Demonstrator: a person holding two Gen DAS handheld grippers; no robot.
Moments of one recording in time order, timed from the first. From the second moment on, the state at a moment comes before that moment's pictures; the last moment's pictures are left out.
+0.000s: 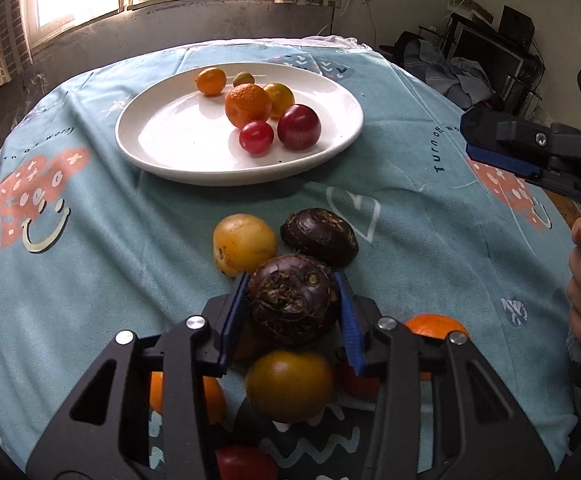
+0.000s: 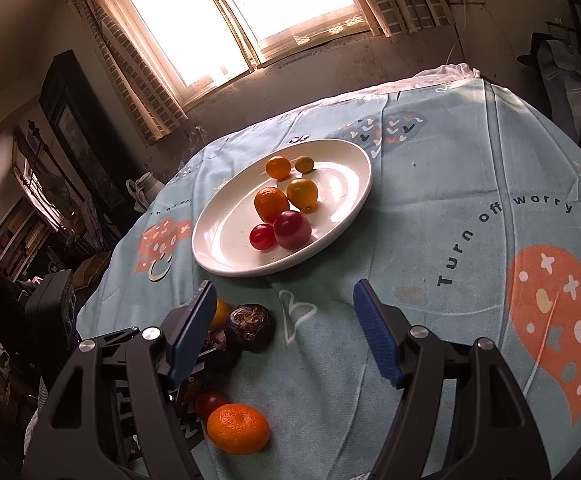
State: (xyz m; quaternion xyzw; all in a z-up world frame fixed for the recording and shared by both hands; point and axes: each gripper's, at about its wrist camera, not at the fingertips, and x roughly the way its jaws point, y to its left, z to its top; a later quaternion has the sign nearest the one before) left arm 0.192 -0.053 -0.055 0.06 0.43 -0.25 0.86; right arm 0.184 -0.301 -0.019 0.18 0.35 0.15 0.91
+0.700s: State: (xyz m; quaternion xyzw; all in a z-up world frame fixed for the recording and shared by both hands) left arm 0.201 0.021 -0.032 0.00 0.40 -0.12 0.91; right arm 0.225 -0.228 -0.069 0.15 0.48 0.20 0.85
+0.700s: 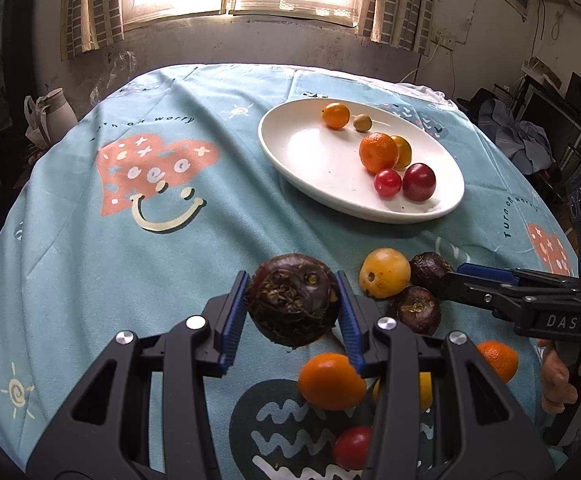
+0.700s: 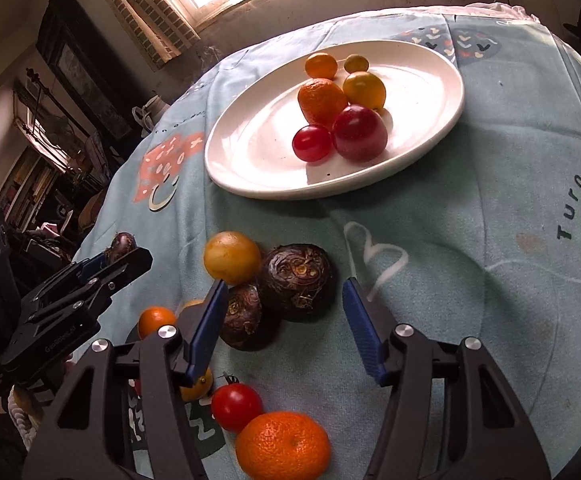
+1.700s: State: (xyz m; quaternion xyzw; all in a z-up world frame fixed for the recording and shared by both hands) left arm 0.233 -0.043 0.019 0.10 0.29 -0.09 0.95; right arm 0.211 -0.244 0.026 0.01 0.26 0.09 0.96
